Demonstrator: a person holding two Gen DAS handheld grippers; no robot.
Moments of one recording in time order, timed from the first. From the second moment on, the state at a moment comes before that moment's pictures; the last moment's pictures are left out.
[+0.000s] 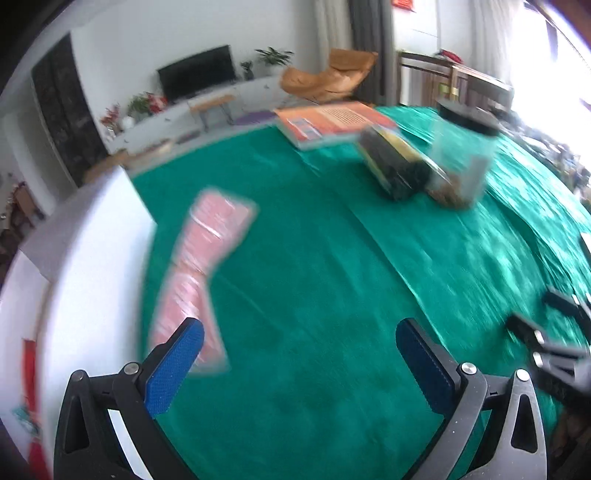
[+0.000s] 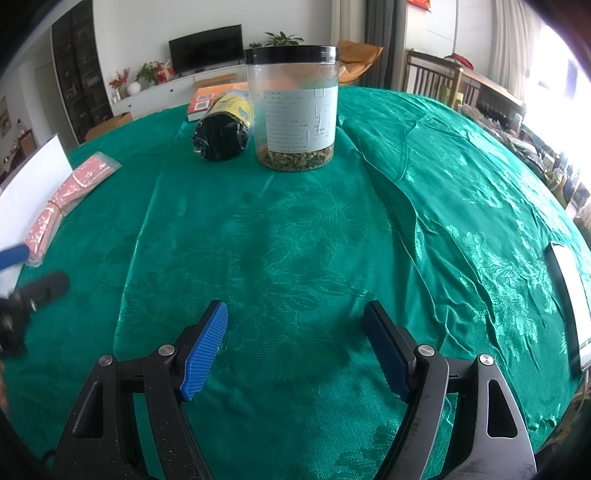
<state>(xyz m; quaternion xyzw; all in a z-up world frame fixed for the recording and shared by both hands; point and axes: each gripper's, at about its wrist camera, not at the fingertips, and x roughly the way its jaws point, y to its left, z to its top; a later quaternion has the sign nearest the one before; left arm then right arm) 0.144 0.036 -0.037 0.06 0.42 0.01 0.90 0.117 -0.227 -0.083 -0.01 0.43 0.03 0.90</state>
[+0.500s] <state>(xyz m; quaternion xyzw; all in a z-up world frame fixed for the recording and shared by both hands) 0.225 0.104 -0.084 -0.01 0.51 0.10 0.86 0.117 -0.226 -0.083 -0.01 0.43 0.04 0.90</state>
